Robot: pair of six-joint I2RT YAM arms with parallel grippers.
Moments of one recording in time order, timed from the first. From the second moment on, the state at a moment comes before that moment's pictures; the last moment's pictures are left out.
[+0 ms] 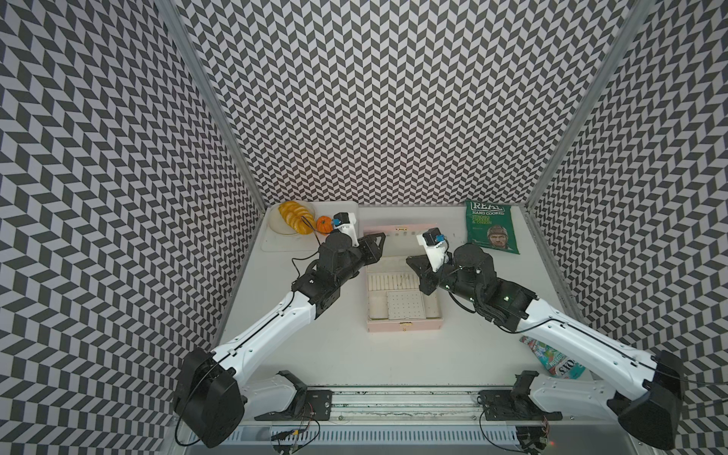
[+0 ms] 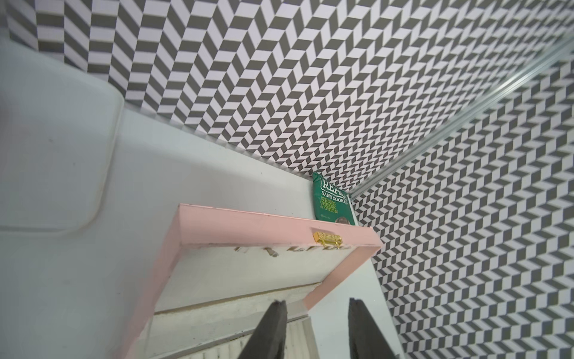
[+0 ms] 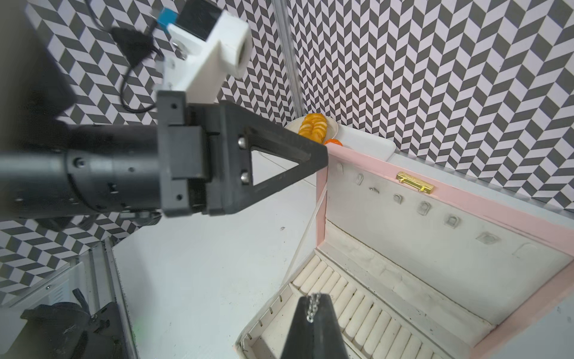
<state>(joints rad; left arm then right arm) -0.58 1.20 0.92 0.07 0.03 -0.70 0.81 1.20 1.04 -0.19 -0.02 0.14</state>
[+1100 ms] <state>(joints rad) -0.67 1.10 0.68 0.33 0.33 -0.30 0.81 1.26 1.16 -0.32 -0.08 0.16</state>
